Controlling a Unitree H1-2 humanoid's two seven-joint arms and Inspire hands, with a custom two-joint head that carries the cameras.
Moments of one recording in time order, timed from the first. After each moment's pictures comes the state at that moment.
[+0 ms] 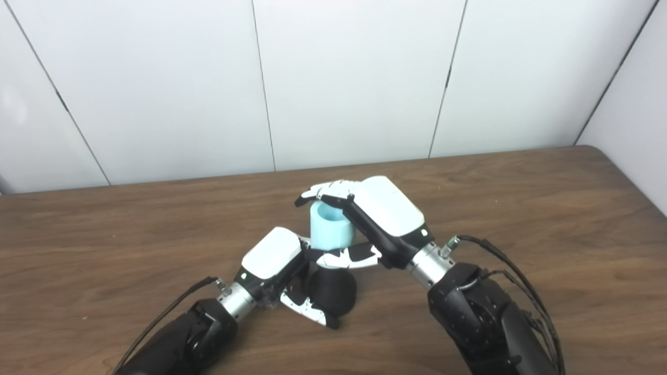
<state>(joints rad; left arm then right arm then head) -0.54 0.31 -0.75 0.52 0.71 -0.47 0.28 -0.25 -0.17 0.24 -0.35 -0.92 -0.07 0.23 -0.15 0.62</state>
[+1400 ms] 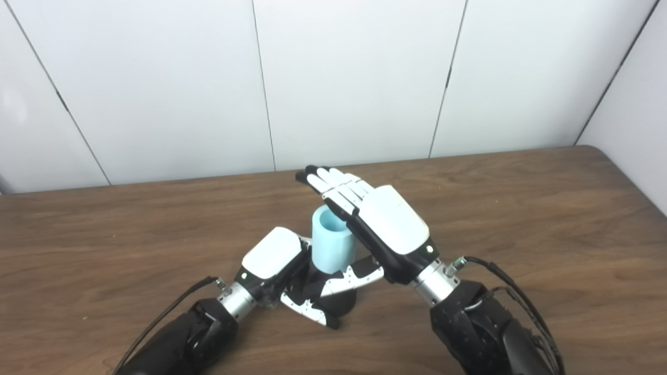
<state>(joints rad) -0.54 0.31 -0.75 0.52 0.71 -0.47 0.27 -0.21 -0.17 0.26 -0.37 -0.90 -0.13 0.12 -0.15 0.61</state>
